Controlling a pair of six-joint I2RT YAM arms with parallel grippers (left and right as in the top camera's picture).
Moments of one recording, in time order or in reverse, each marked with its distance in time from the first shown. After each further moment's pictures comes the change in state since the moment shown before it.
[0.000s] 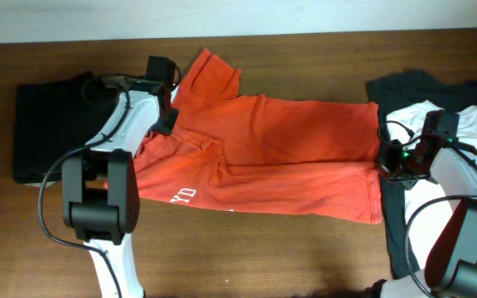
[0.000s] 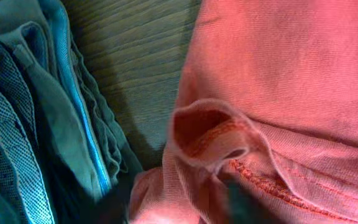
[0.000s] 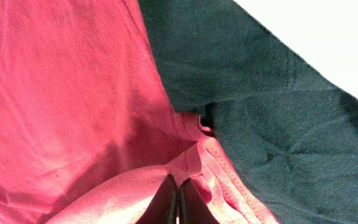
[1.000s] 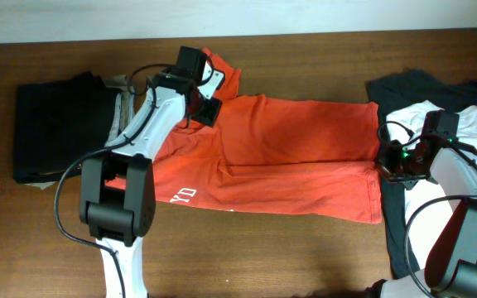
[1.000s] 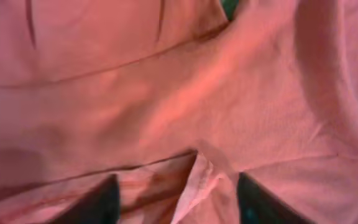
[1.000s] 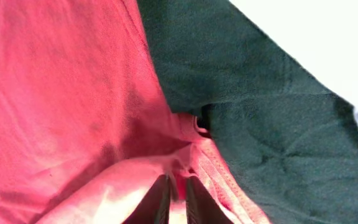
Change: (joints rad) left arm -0.130 0.017 0.106 0.040 0.423 -0.026; right arm 0.000 0.000 0.000 -0.003 0.015 -0.029
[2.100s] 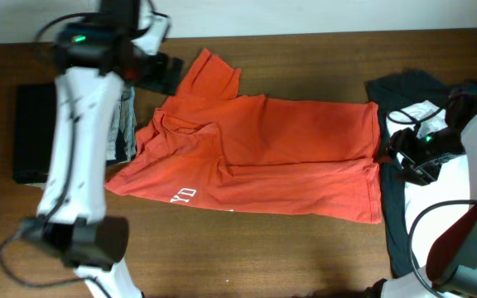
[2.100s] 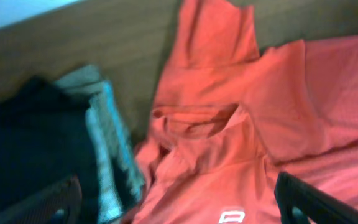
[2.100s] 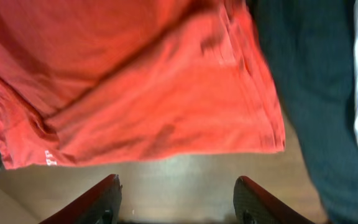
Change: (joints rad) left arm 0.126 -0.175 0.551 -0.627 -0.085 -0.019; right arm -0.021 0.032 0.433 -0.731 -0.108 -0.251
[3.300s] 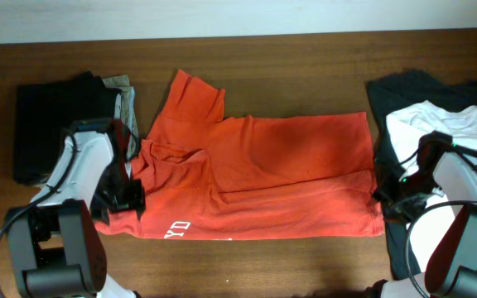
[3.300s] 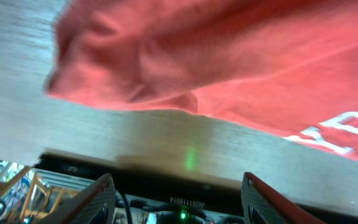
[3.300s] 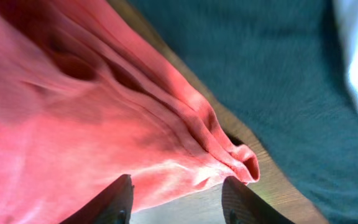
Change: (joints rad) left arm 0.215 -0.212 -1.076 -0.021 -0.118 -0.315; right arm 0.000 -0.061 -0.441 0.309 0.180 0.177
